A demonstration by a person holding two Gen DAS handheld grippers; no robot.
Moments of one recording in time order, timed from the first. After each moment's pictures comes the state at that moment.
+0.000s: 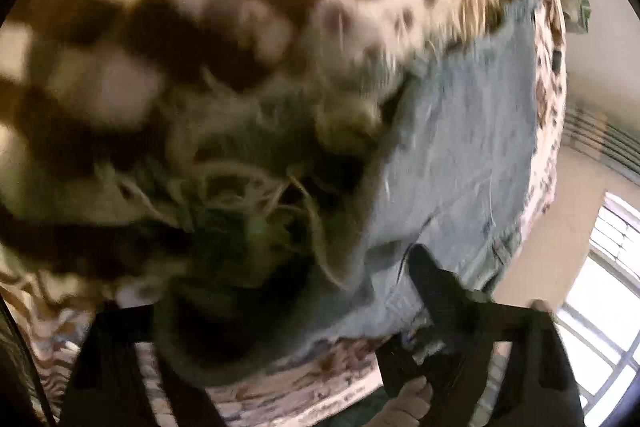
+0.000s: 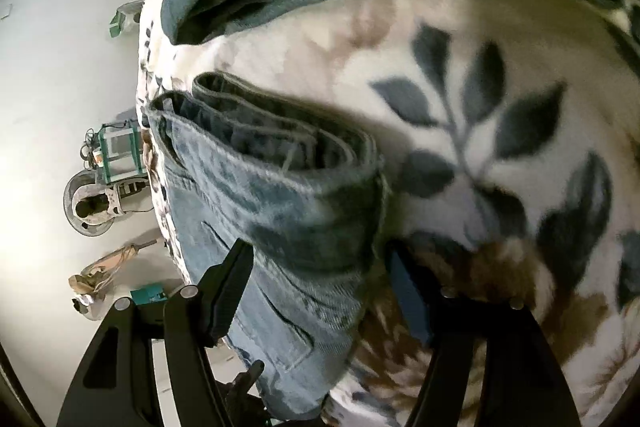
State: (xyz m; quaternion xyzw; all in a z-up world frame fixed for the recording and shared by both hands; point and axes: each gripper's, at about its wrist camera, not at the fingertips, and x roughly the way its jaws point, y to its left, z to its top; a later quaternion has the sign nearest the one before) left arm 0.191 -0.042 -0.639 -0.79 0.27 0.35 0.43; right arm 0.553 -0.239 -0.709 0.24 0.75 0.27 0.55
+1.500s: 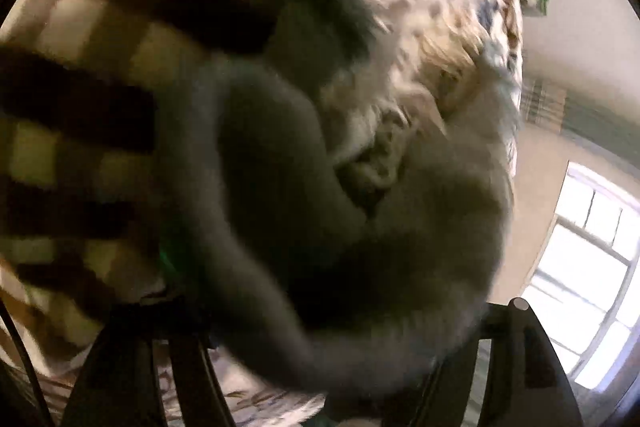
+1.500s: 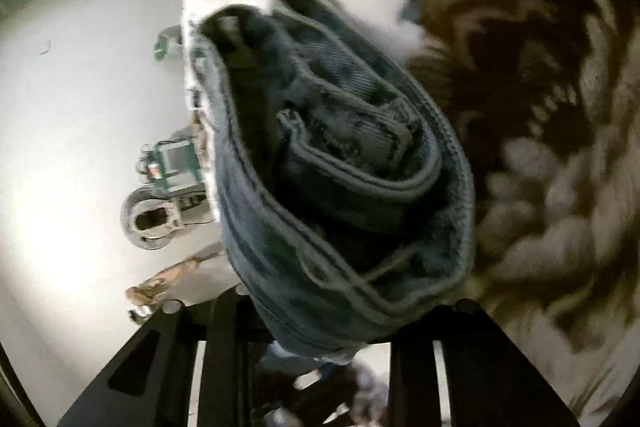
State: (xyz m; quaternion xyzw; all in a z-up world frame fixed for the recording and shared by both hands) left arm 0.134 -0.019 -0.643 -0.81 0.23 0.26 0.48; right arm 0.424 -0.236 -0.673 0.37 0.71 0.30 0.52
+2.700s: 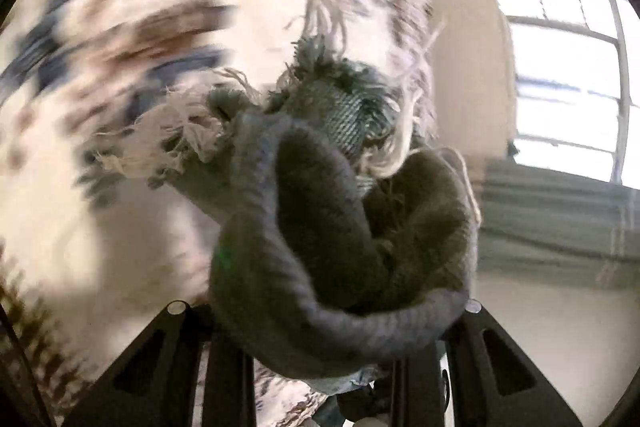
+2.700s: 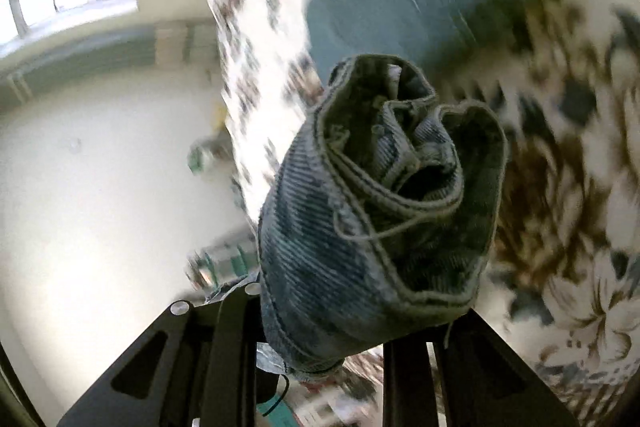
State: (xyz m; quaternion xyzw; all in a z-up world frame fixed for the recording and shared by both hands) left arm 0.403 0.051 -0.427 -0.63 0.39 0.02 0.67; right arm 0.531 -0.272 -0.456 0.49 0.58 0.17 0.63
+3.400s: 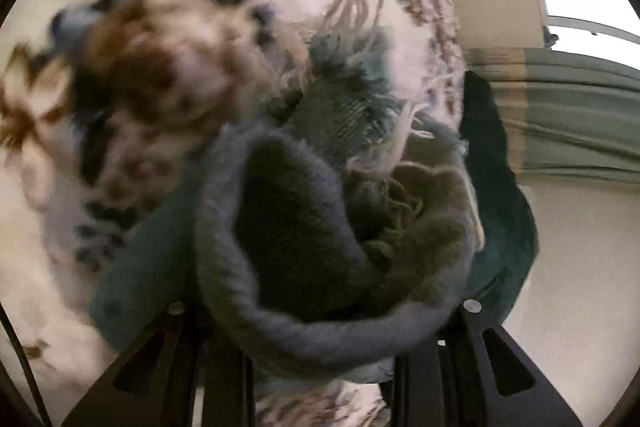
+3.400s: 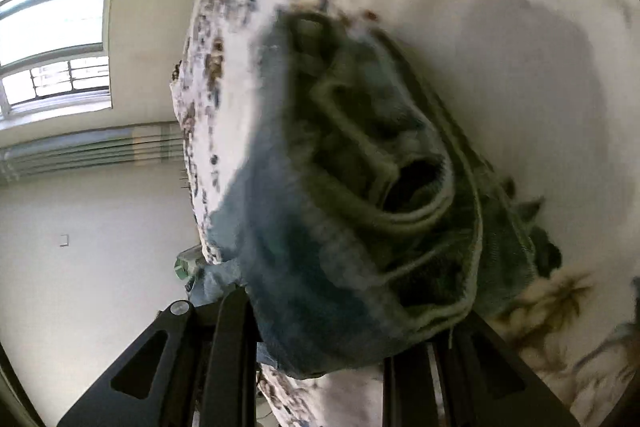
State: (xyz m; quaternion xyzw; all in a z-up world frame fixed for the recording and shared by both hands) left arm 0.646 -0.020 -0.601 -0.51 0.53 -0.07 0.67; right arm 0.654 -0.413 -0.611 0.52 0.53 0.08 0.66
